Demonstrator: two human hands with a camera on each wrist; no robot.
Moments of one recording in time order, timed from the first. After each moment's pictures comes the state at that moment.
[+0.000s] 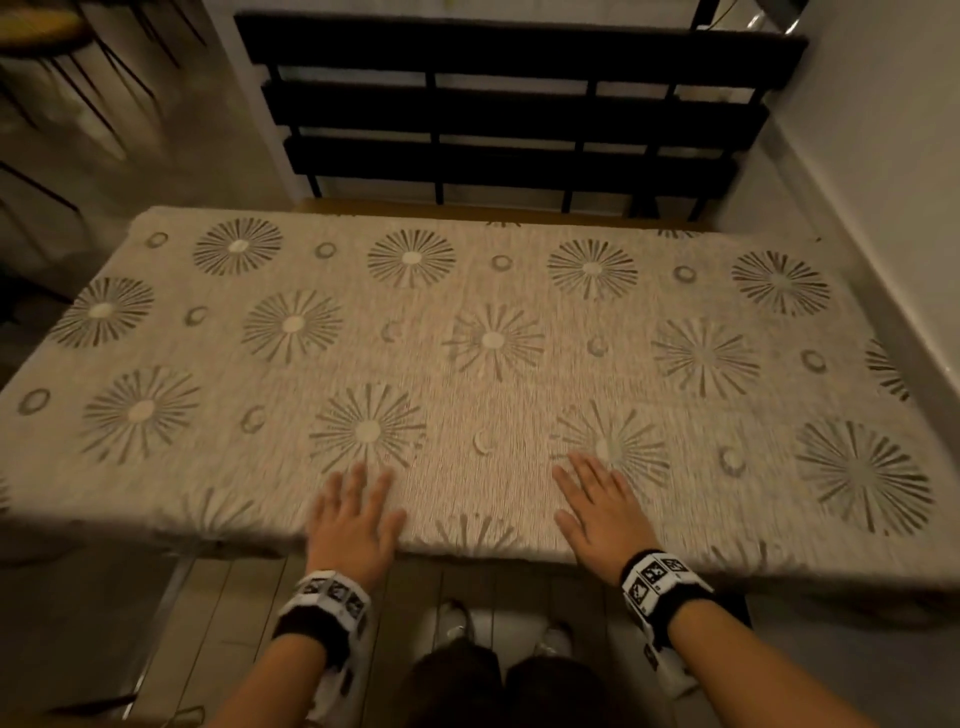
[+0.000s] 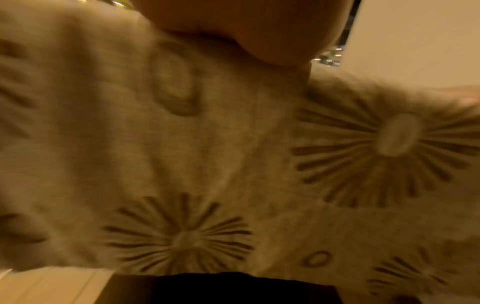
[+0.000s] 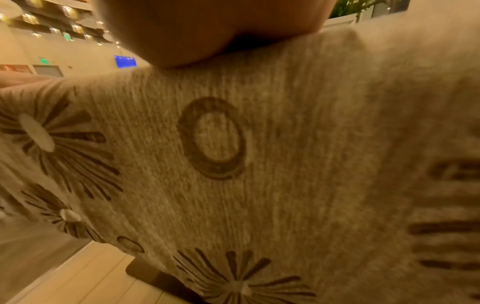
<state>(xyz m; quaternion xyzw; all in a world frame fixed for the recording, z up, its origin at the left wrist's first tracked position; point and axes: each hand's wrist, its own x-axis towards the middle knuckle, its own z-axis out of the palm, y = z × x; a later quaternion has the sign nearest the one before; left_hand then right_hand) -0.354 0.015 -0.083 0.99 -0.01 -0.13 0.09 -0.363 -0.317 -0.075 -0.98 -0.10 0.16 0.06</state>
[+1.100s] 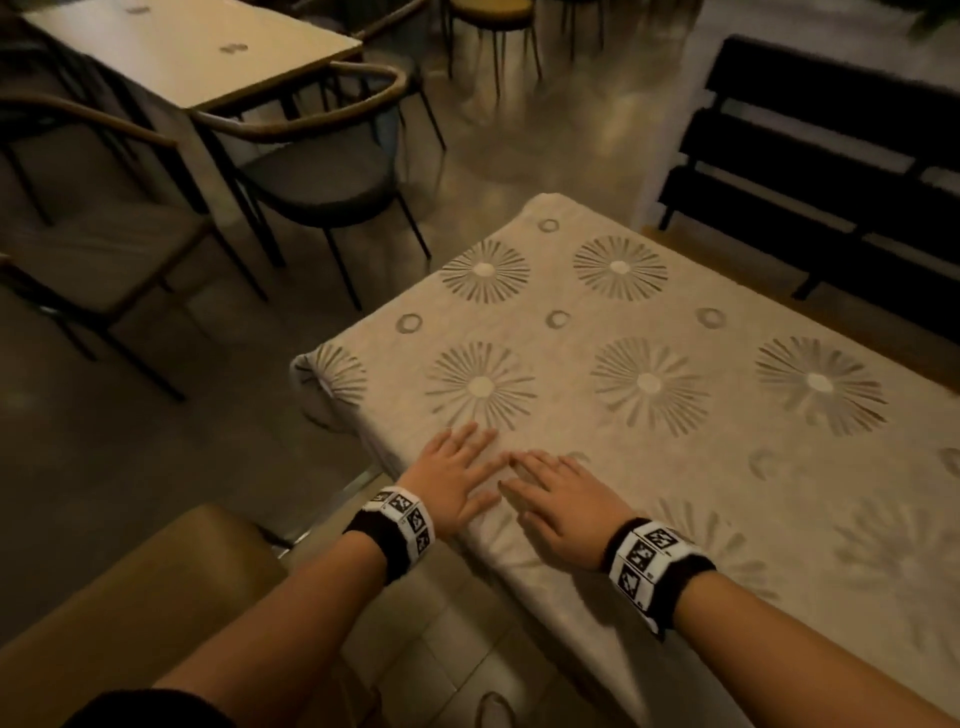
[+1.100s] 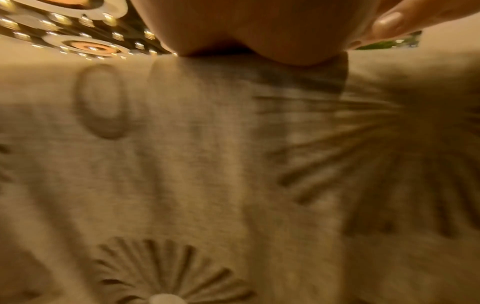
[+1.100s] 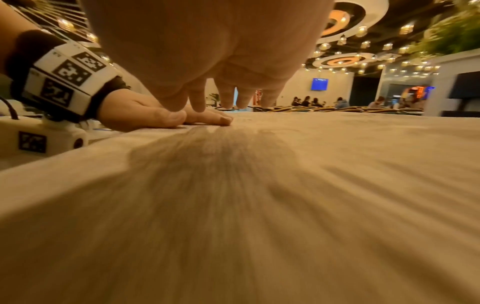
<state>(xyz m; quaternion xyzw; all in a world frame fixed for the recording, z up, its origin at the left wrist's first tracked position) -0.289 0.287 -0.091 0.99 -0.02 -0.13 0.05 -0.195 0.087 -0.045 -0.80 -0.57 0.18 0.02</state>
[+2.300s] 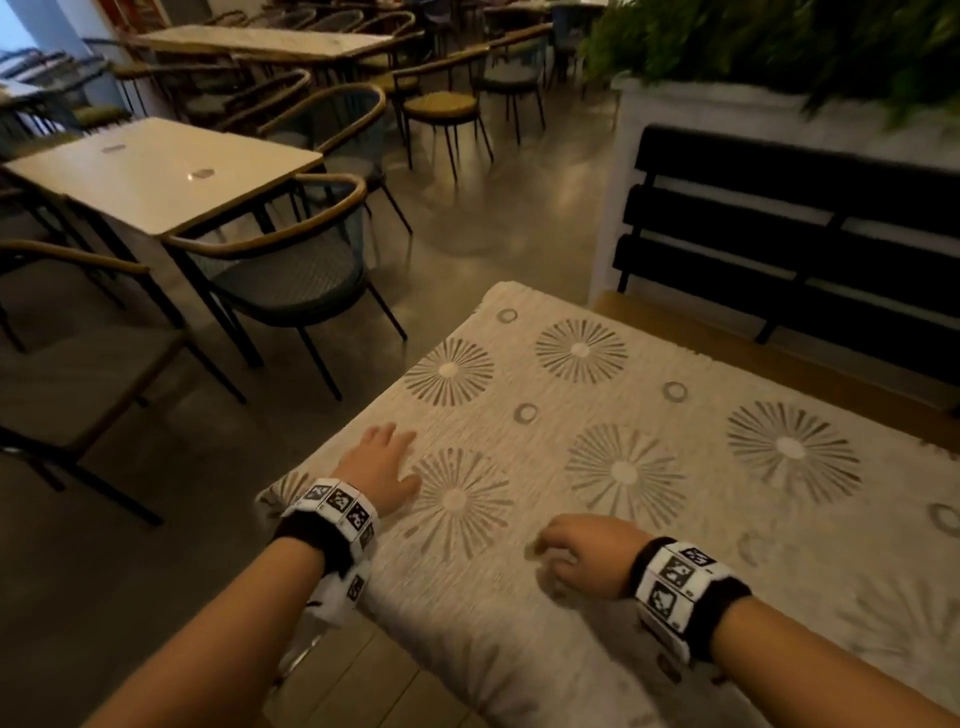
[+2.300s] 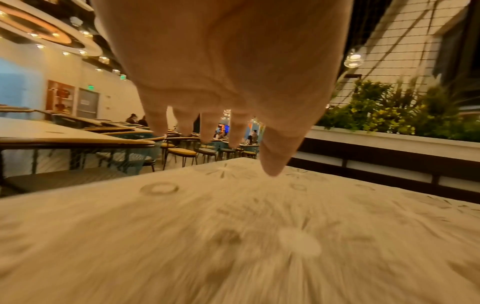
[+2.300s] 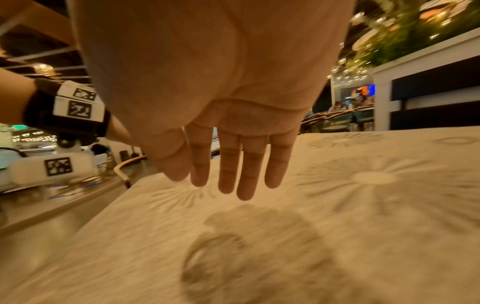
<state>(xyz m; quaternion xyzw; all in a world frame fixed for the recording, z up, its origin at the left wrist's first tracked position) -0.188 0.384 -0.001 0.96 0.21 -0.13 0.11 -0.110 0.096 0.005 -0.82 -0.47 0.31 0.05</state>
